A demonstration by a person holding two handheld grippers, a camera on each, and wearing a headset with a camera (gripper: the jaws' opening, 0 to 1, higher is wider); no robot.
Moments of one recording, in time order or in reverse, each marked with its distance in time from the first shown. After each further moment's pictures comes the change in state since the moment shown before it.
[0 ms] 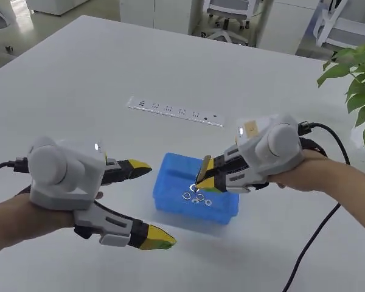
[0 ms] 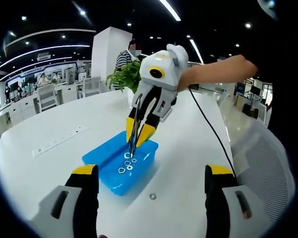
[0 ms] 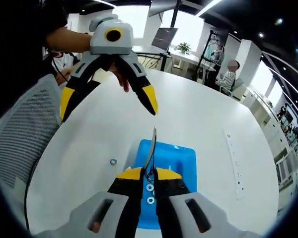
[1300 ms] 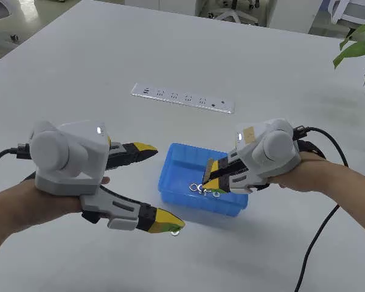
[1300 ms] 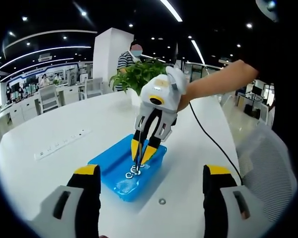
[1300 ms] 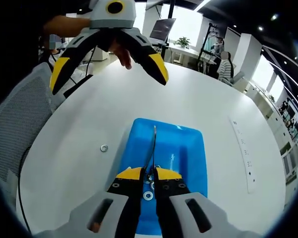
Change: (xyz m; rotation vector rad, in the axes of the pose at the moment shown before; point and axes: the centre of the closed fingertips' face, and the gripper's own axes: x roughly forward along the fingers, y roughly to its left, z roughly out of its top) left arm 0.011 0.019 0.011 0.005 -0.010 0.012; right arm 0.030 -0.005 -0.039 0.028 0.027 0.018
